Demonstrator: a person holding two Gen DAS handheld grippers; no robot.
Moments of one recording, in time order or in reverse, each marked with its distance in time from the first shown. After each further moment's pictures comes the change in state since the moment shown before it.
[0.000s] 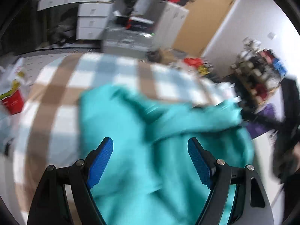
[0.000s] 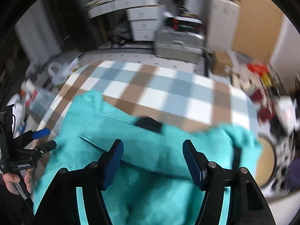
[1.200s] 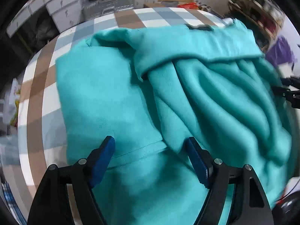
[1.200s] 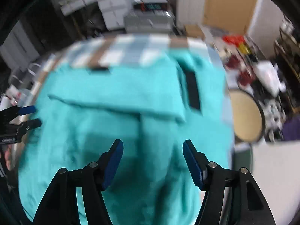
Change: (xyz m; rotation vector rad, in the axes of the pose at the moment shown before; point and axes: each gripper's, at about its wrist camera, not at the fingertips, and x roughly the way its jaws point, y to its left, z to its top) left arm 0.078 -0.025 -0.063 0.321 0.361 0.274; right arm 0.016 -0.048 -0.082 0.032 0.169 -0.141
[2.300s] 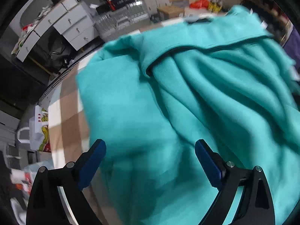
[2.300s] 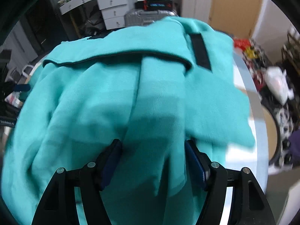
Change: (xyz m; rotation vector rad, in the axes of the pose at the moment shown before) left arm -0.013 0.046 0.053 0.074 -0.002 0.170; right arm 0.052 0.019 0.037 0.036 -0.081 0.031
